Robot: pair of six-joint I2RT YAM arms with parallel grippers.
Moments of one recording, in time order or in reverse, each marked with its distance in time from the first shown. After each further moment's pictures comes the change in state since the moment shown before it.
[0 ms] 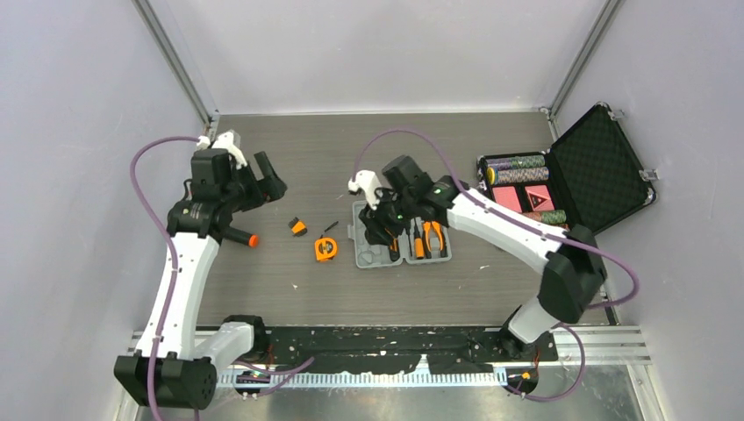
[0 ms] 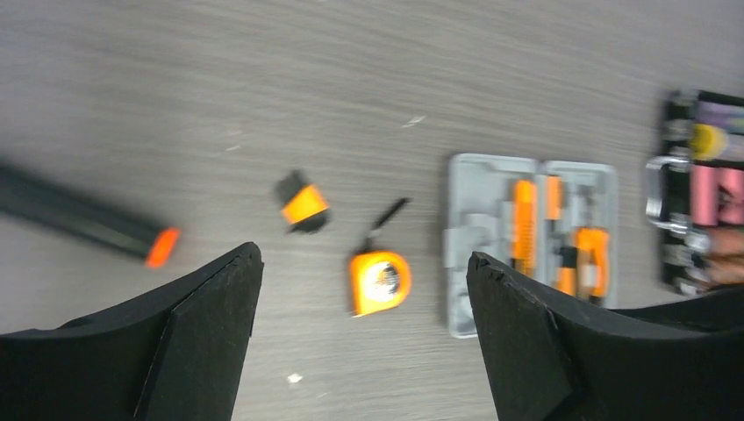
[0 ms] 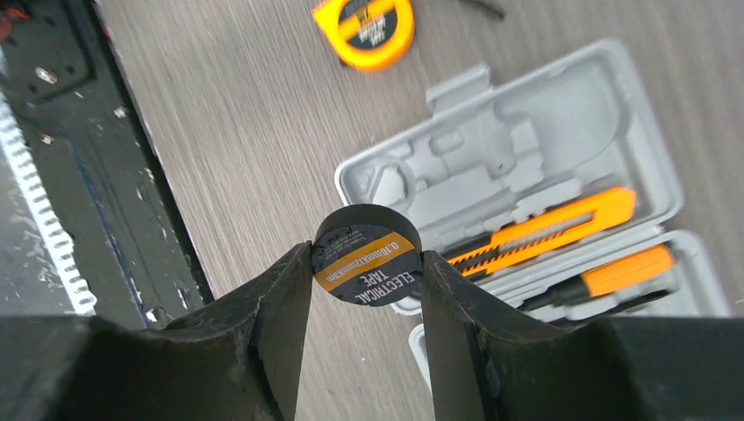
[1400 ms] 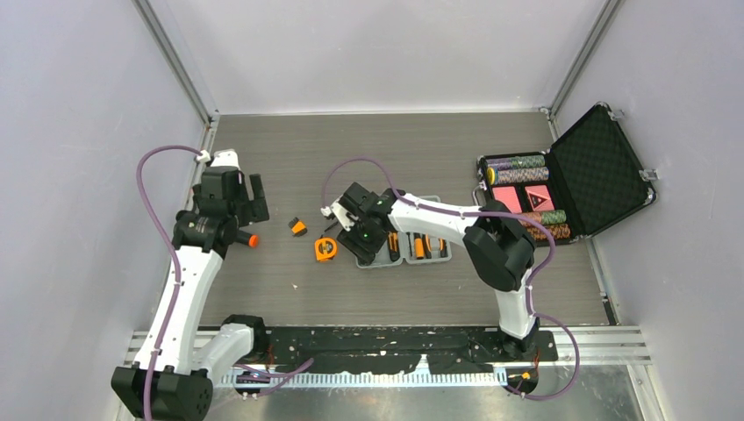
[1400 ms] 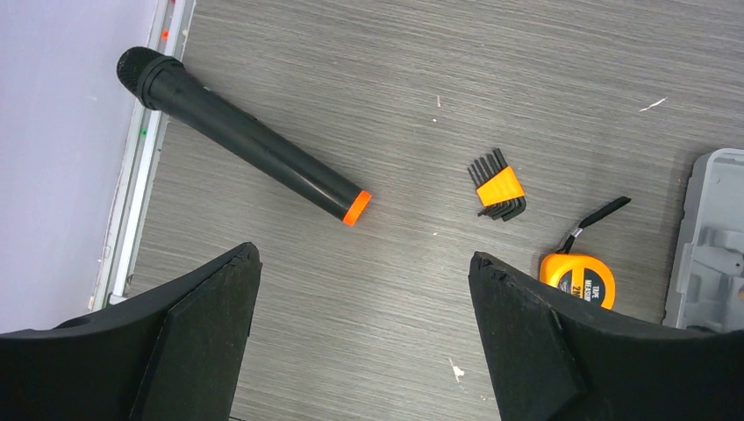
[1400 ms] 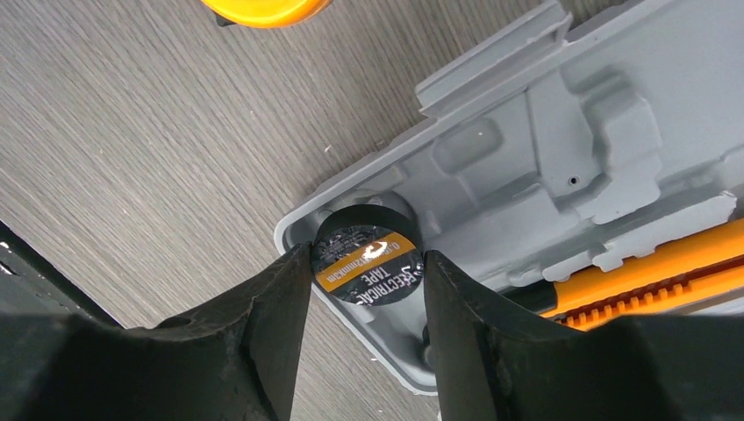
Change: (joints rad) left arm -0.051 -0.095 -0.109 -0.114 -0.500 0.216; right arm 0.144 0.443 0.167 -0.112 0.282 0.154
